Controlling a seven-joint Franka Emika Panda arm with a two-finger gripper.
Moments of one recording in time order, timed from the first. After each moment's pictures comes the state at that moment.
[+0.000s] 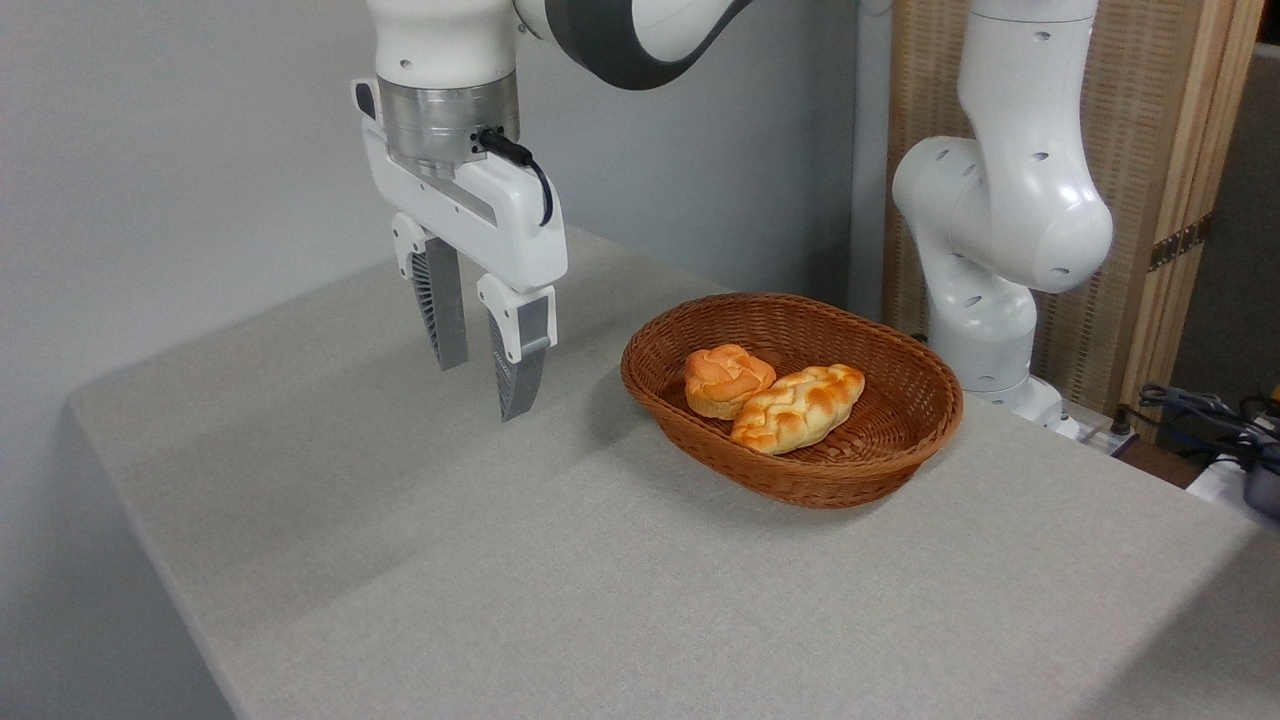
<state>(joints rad) -0.27 -0.09 0.14 -1.87 -0.10 1.88 0.65</state>
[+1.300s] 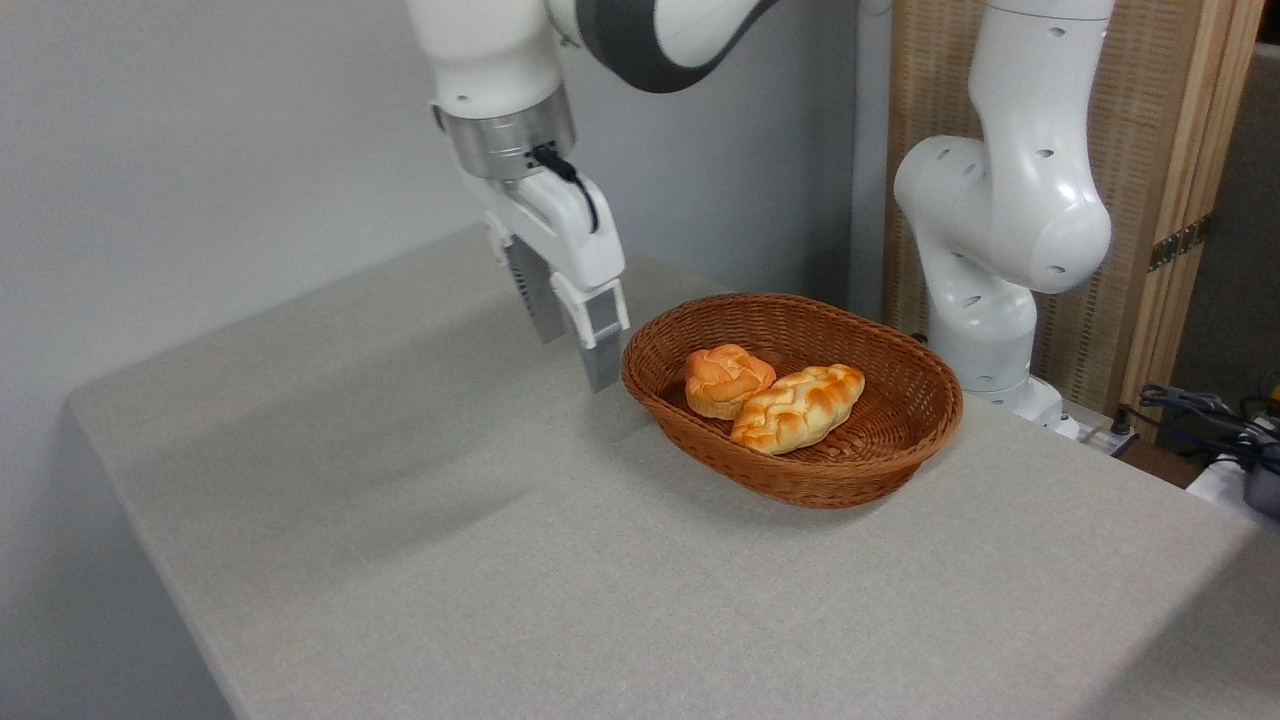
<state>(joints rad) -0.30 -0.21 0.12 -2.03 -0.10 1.72 0.76</state>
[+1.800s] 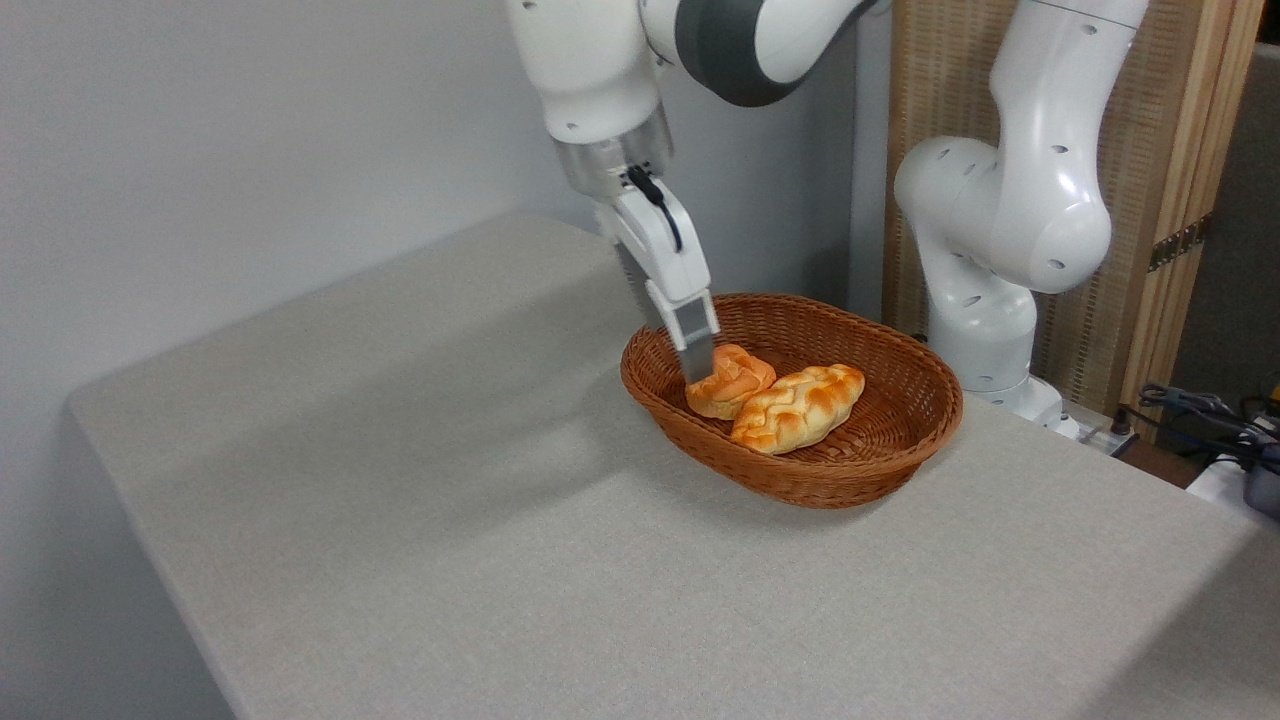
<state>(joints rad) -0.30 -0.39 0.12 -2.28 -0.08 1.66 0.94</state>
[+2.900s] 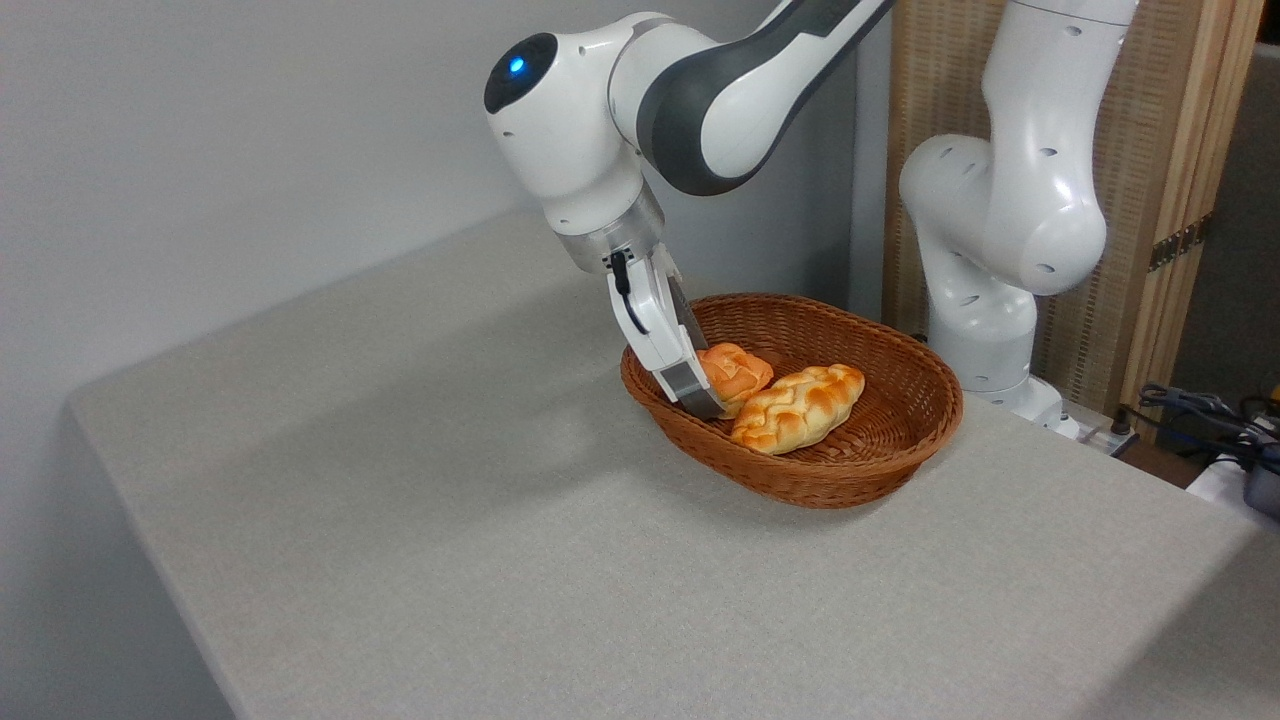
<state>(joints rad) -0.38 -0.30 0.12 -2.36 -0.08 1.70 1.15</state>
